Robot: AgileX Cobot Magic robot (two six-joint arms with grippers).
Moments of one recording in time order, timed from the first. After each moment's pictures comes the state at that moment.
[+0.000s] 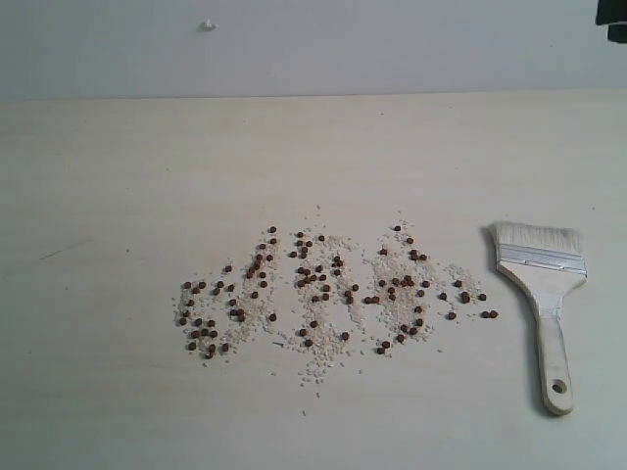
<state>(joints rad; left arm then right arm) -0.08 0.05 0.00 0.28 0.08 -0.21 0.10 1.10 -0.88 0.33 0.47 -0.22</state>
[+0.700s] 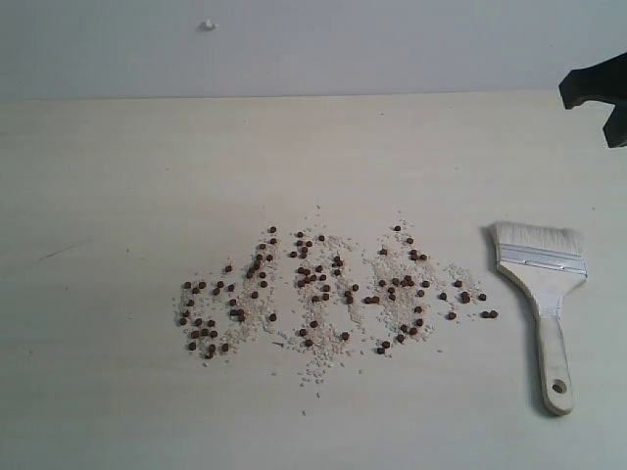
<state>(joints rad) -0.08 0.05 0.00 0.28 0.08 -0.21 0.10 1.41 -1.10 -0.02 0.91 0.04</state>
